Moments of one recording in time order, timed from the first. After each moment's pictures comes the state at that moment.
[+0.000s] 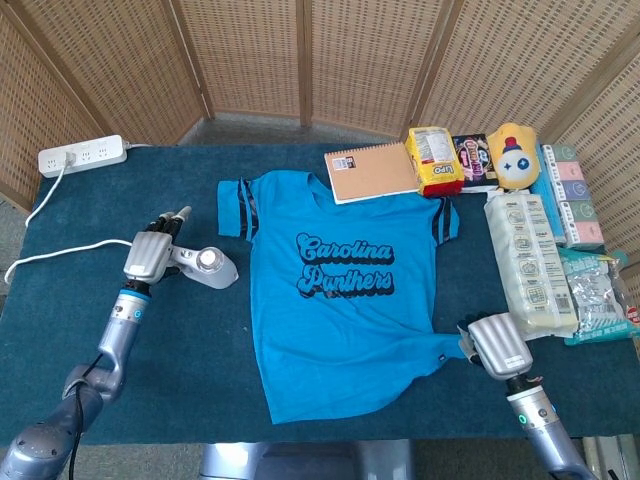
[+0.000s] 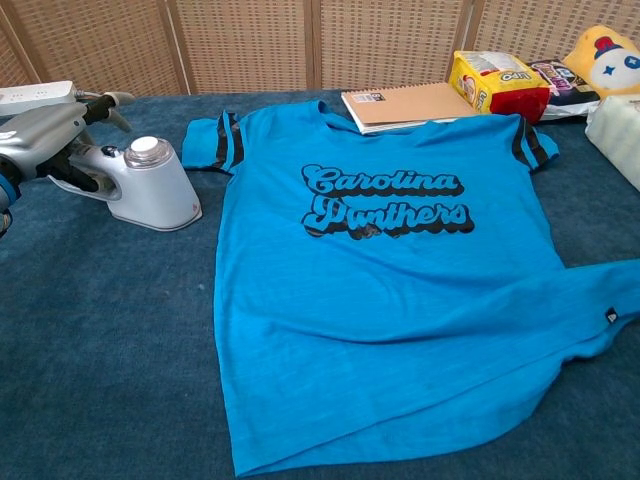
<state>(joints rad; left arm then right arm) -0.68 -1.98 -0.12 -0.32 1.43 1.10 -0.45 0.28 -1.42 0.01 -1.35 -1.62 1.36 -0.22</state>
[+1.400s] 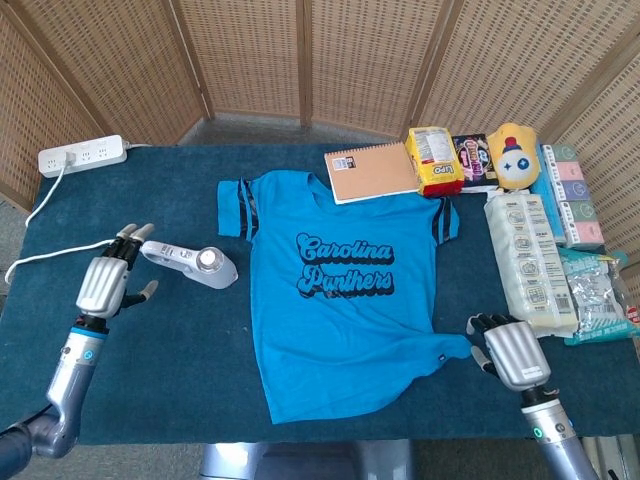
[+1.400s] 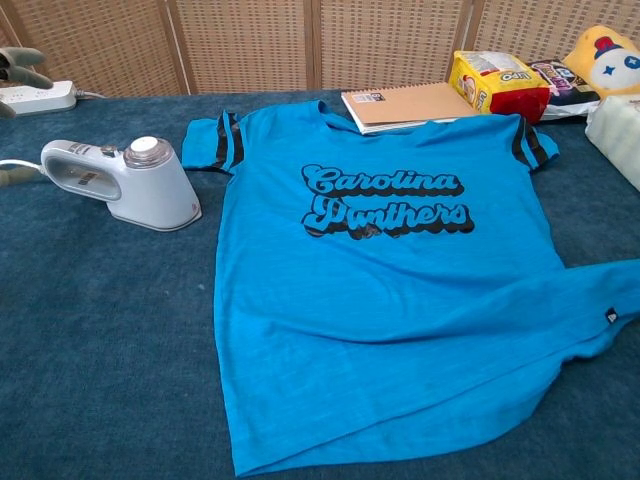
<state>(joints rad) -0.44 -1.55 -0.08 -1.09 1.45 1.38 -0.28 0.22 -1.35 -0.01 -1.44 -1.62 1.43 -0.22</state>
